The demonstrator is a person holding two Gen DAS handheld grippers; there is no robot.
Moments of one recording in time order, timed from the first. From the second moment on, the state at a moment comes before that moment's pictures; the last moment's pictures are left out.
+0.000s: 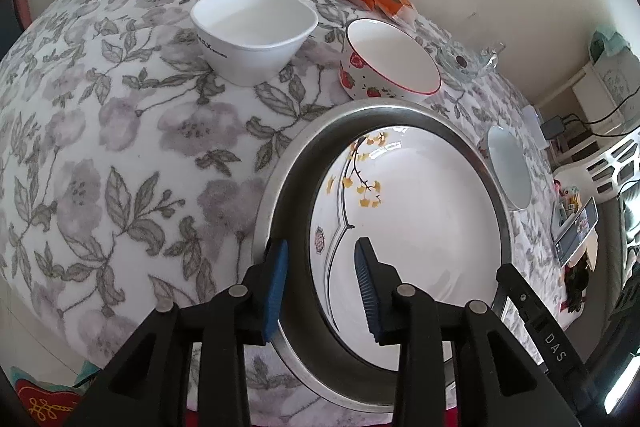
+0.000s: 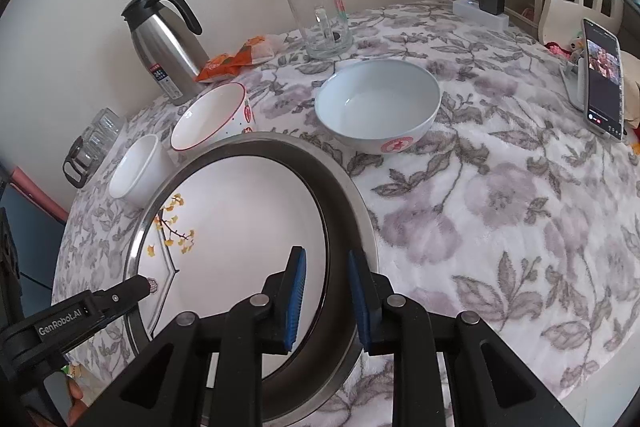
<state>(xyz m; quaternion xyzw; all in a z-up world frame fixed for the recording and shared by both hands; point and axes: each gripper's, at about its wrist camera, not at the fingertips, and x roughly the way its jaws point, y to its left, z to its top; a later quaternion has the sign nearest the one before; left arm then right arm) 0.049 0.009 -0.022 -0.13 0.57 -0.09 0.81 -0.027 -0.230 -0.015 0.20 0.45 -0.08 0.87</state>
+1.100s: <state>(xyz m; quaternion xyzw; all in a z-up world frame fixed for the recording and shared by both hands) 0.044 0.013 -0.005 -0.07 0.53 0.00 0.85 -0.026 -0.212 -0.001 0.13 0.42 -0.07 0.89</state>
